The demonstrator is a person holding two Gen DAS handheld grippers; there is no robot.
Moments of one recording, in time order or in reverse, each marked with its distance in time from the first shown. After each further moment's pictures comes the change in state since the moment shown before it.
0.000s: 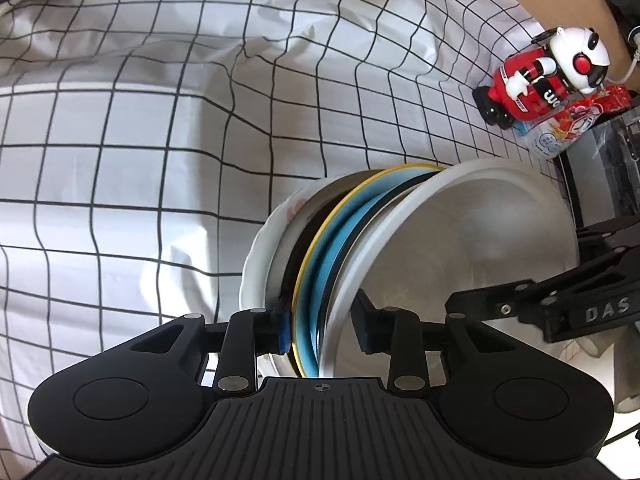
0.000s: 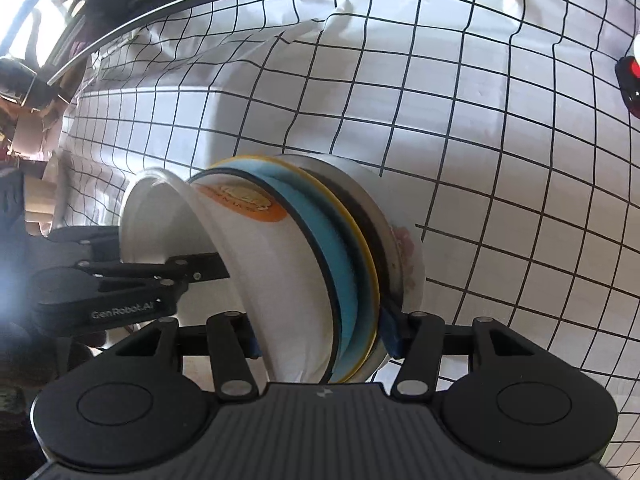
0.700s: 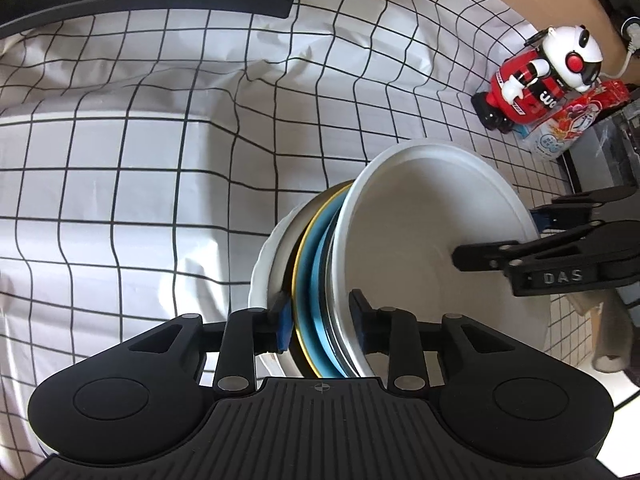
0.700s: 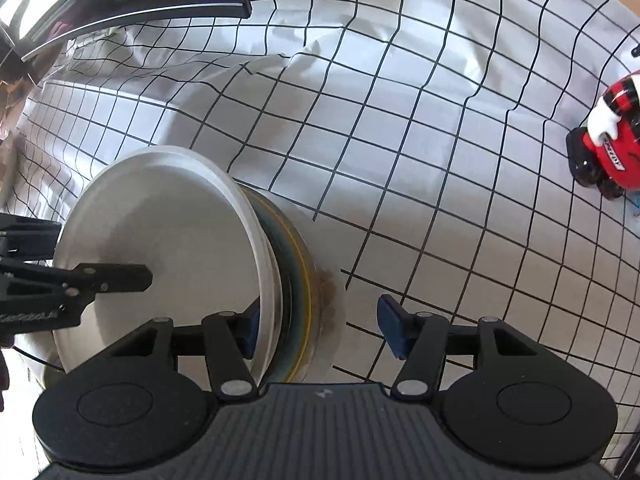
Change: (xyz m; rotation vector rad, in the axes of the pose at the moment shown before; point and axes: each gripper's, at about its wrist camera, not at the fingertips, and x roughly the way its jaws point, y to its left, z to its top) left arm -0.018 -0.010 0.000 0.040 -0.038 0.051; right arm -0.003 0.000 0.004 -0.125 -0.126 -0.221
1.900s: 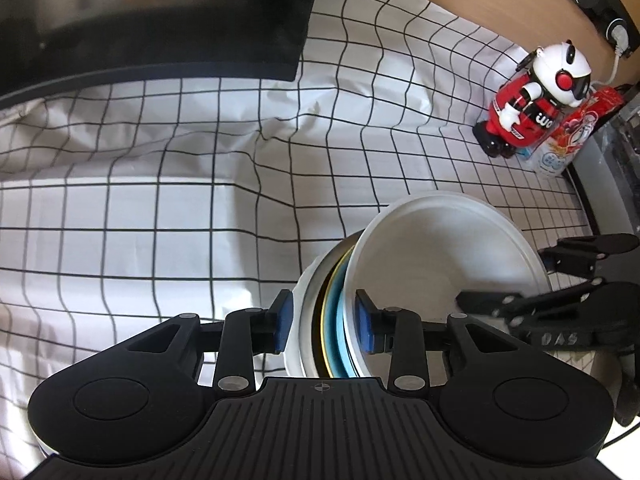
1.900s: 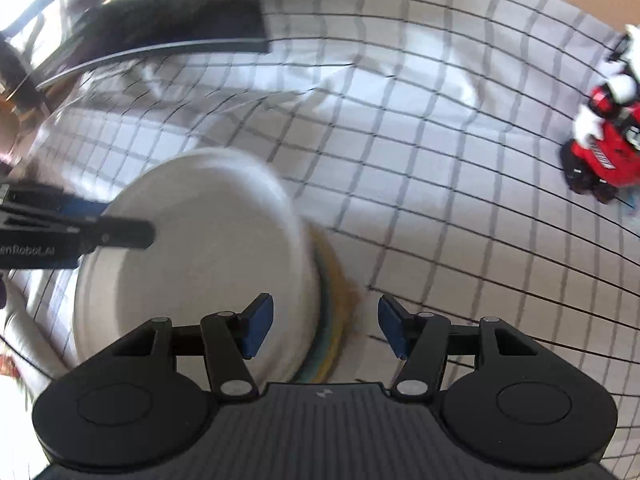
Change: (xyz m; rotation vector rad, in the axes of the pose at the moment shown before) left arm -0.022 0.000 0.008 0.076 -0.121 0.058; right arm -0.015 0.011 -0.030 0.038 -0.186 -0.012
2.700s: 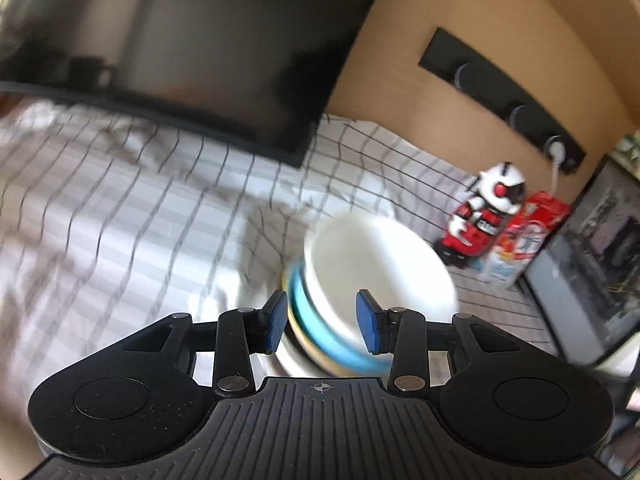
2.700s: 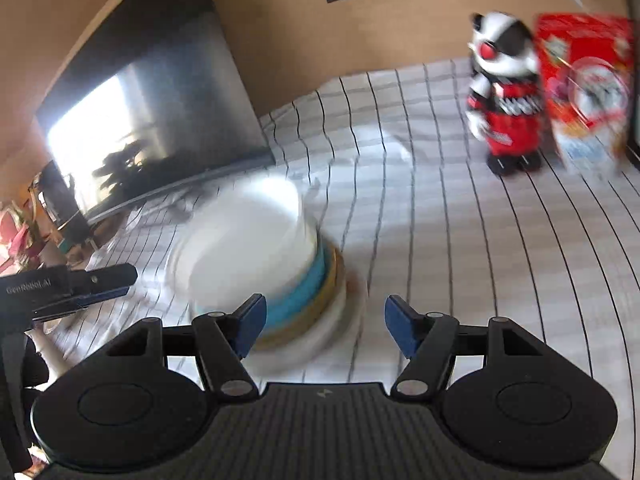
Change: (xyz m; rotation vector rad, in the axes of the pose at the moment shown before) left arm -0.086 -0.027 -0.169 -0.194 -0.542 -0.036; right arm -0.079 -0.012 -0.192 0.207 -0.538 0.126
